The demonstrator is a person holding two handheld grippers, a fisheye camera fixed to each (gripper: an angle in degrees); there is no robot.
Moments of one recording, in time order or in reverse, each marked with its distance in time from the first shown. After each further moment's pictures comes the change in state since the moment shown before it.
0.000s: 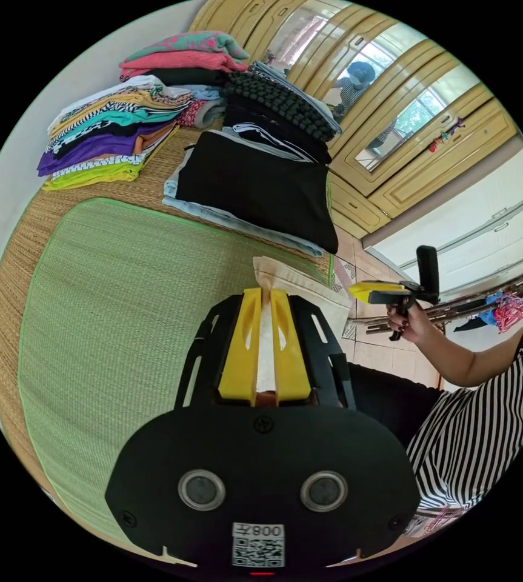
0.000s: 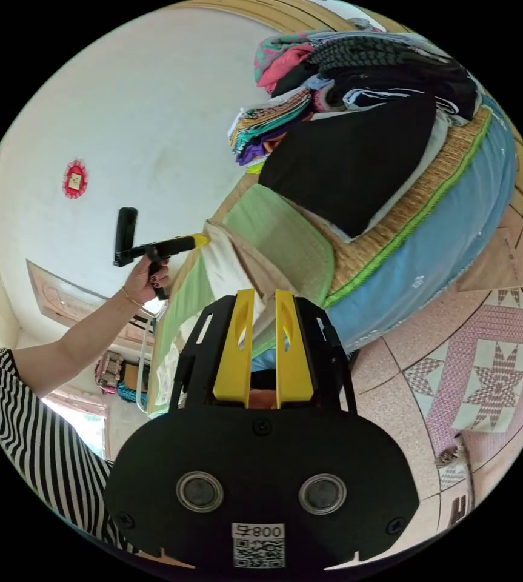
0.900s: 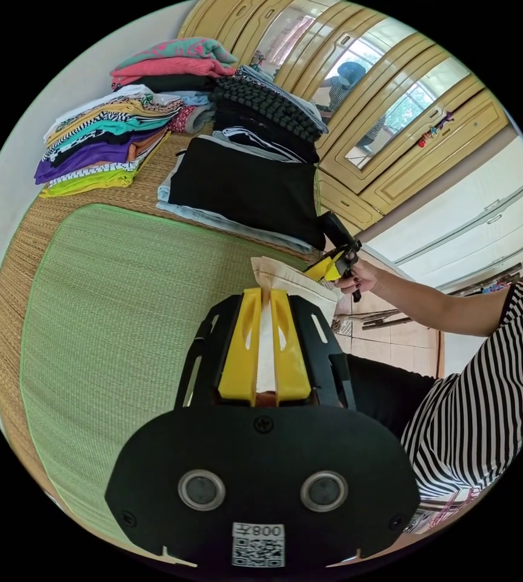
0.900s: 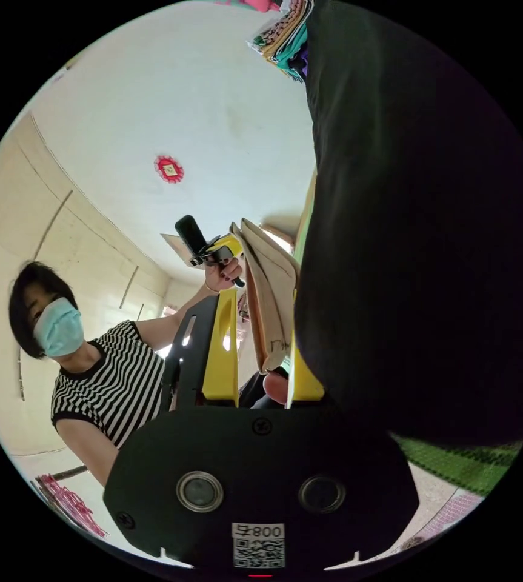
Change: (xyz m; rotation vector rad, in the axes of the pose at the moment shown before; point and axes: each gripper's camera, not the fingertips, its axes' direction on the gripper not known) left arm 0.012 0.048 -0.057 0.005 0.019 0.007; right arm 0.054 -0.111 0.111 -0.383 -0.838 -0.045
